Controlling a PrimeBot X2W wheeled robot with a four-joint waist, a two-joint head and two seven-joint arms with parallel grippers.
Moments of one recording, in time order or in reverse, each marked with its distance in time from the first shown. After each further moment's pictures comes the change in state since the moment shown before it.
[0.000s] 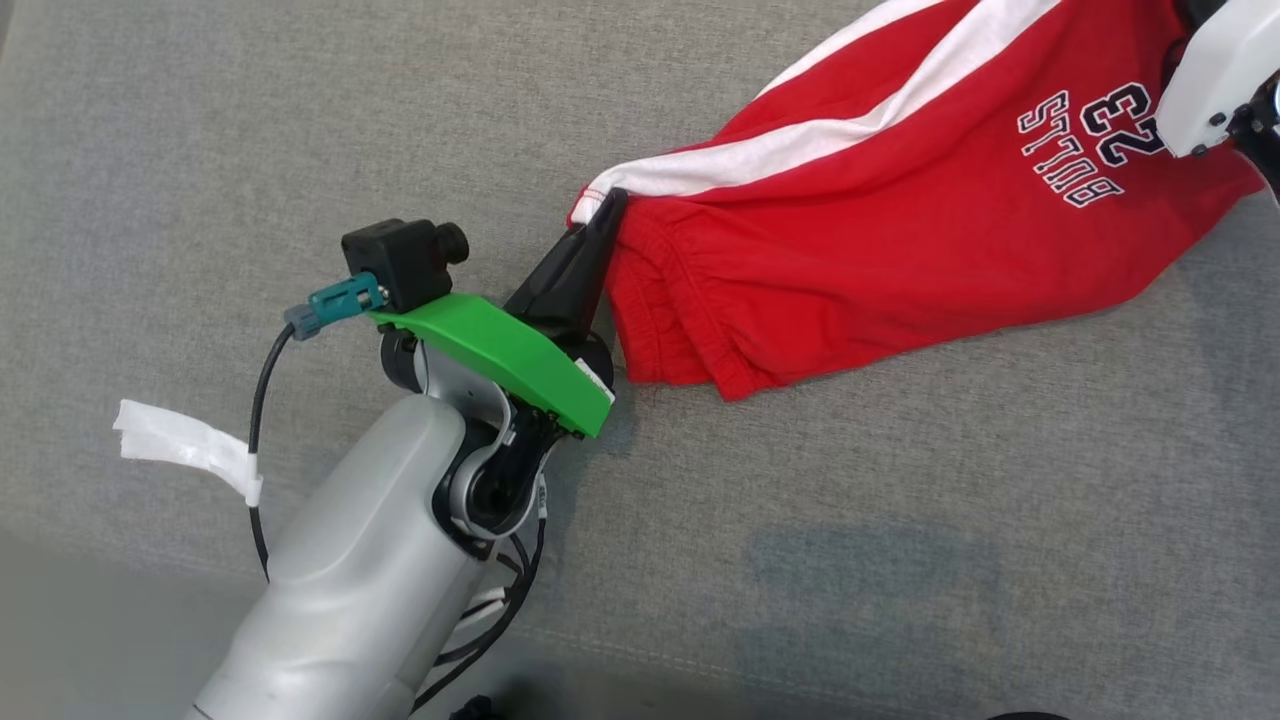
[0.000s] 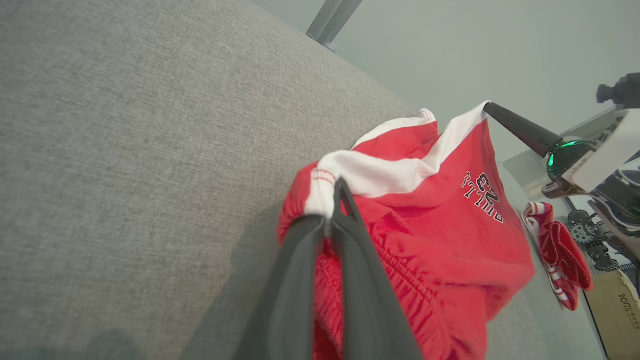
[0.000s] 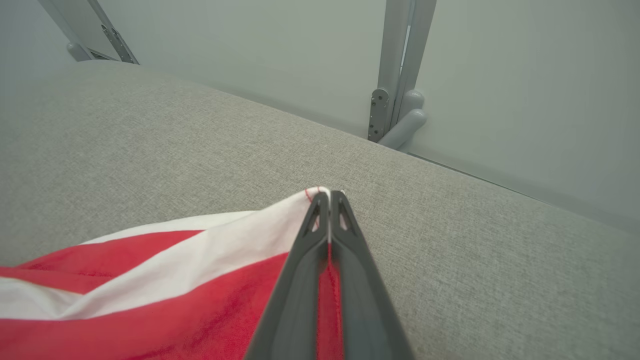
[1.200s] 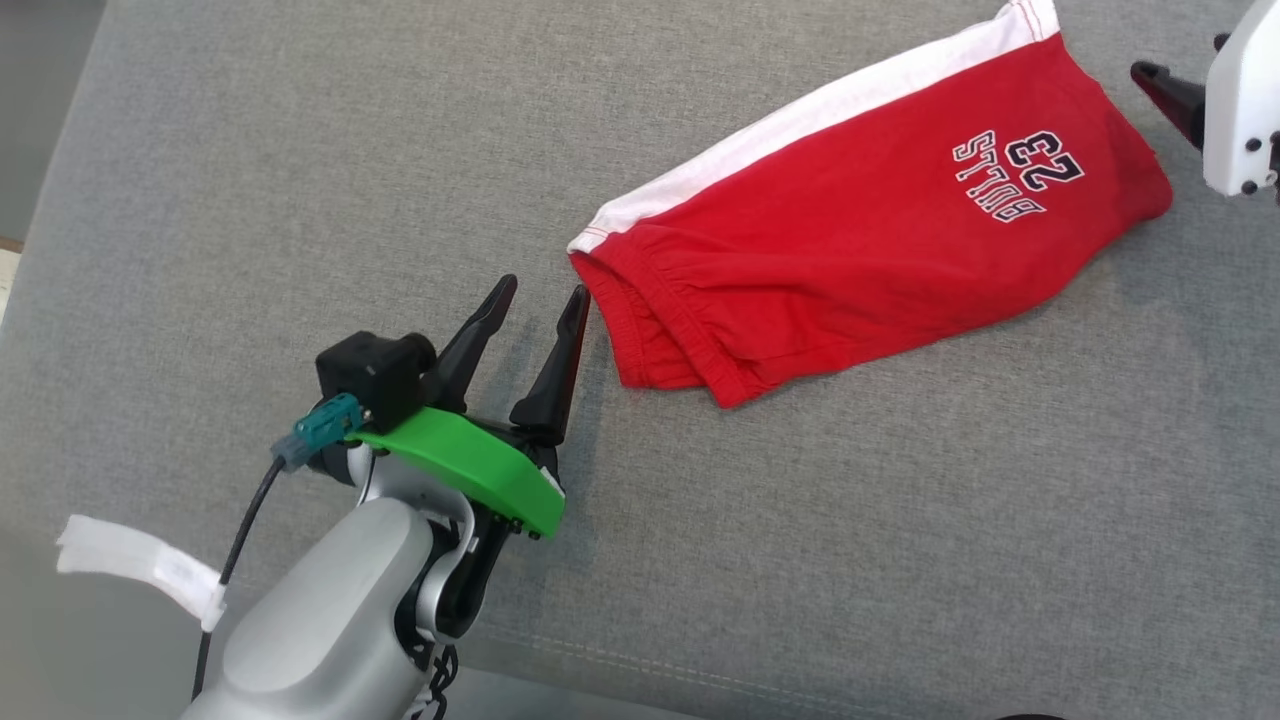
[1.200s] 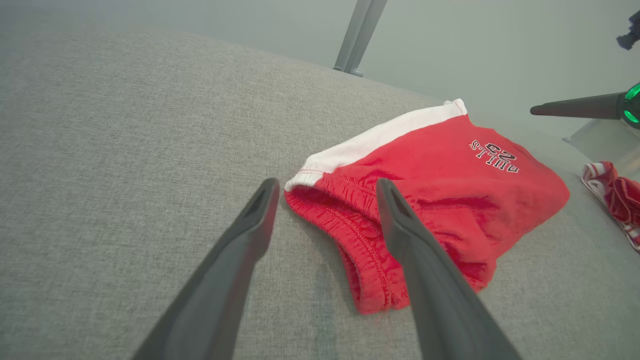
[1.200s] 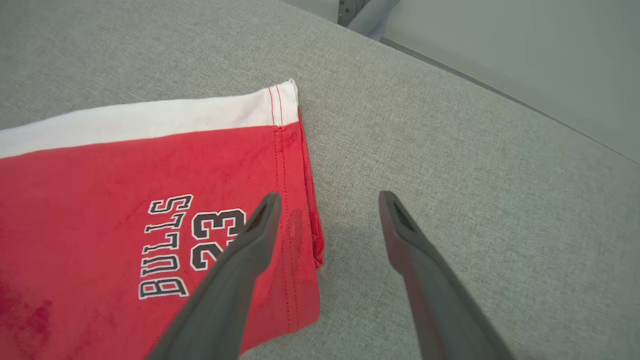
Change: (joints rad) left arm 0.114 0.136 -0.087 -0.082 0.168 0.139 -0.105; right arm -0.084 -0.083 0.150 0.136 0.112 0.000 0.395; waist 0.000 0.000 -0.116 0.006
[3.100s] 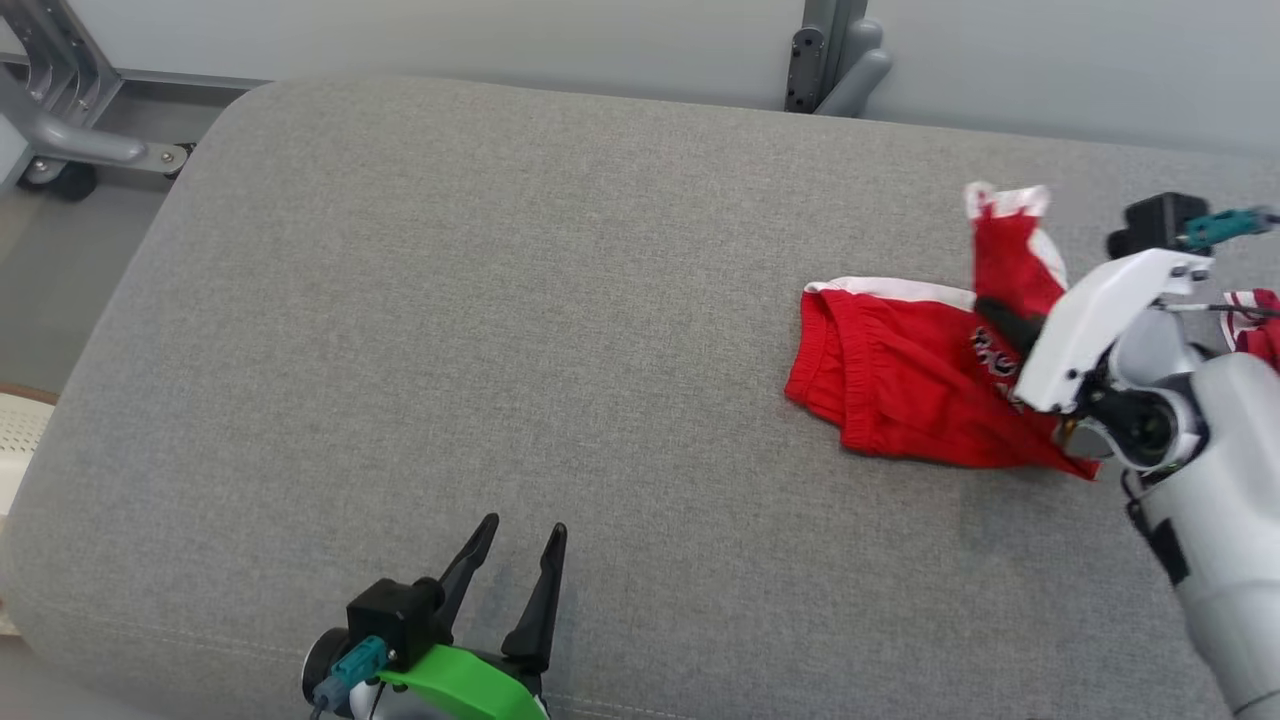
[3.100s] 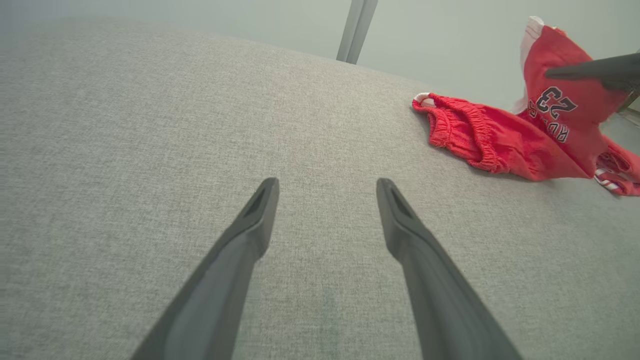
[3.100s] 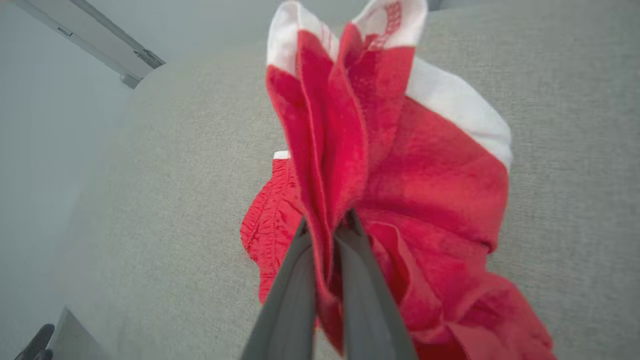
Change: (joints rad) left arm 0.465 -0.180 0.351 0.095 0.465 -0.196 -0.042; right arm 0.461 0.322 -0.414 -0.004 0.062 -0.001 -0.115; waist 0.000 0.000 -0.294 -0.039
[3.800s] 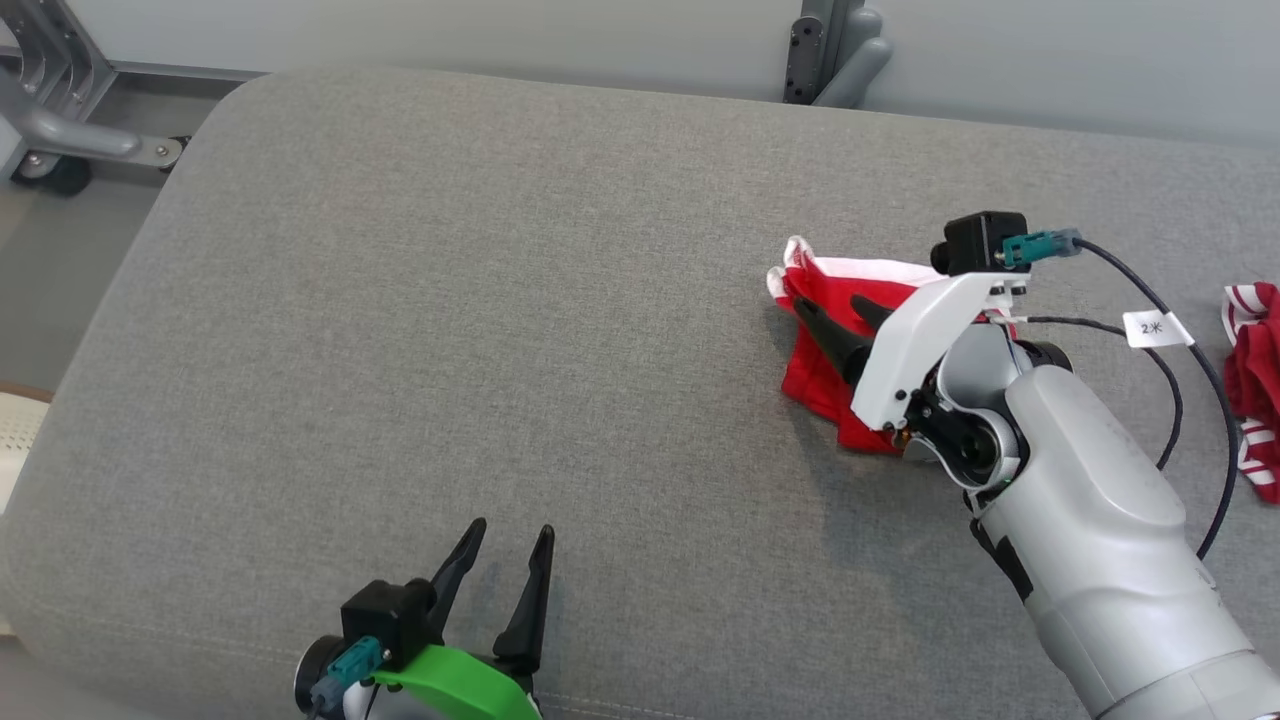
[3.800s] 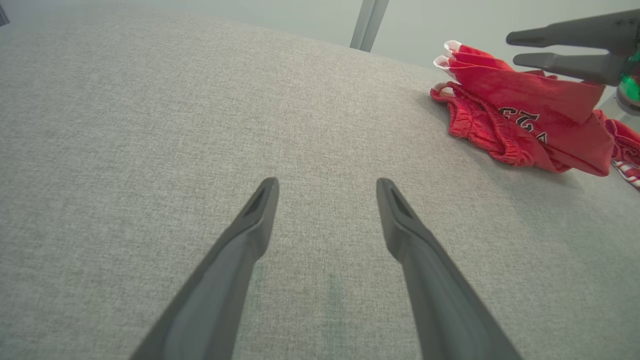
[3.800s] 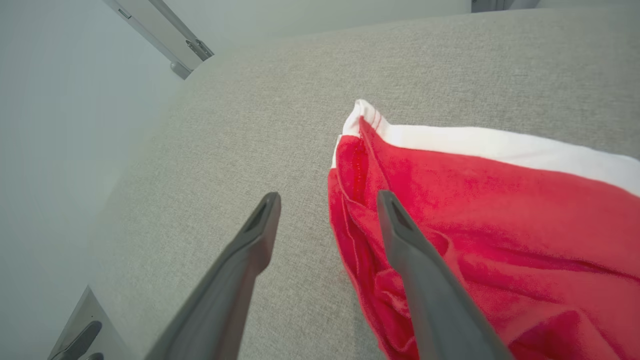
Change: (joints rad) left arm -0.011 -0.026 0.042 0.050 0.033 -0.005 0.000; right arm -0.046 0.238 0.104 0.090 -0.143 0.000 -0.159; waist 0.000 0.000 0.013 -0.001
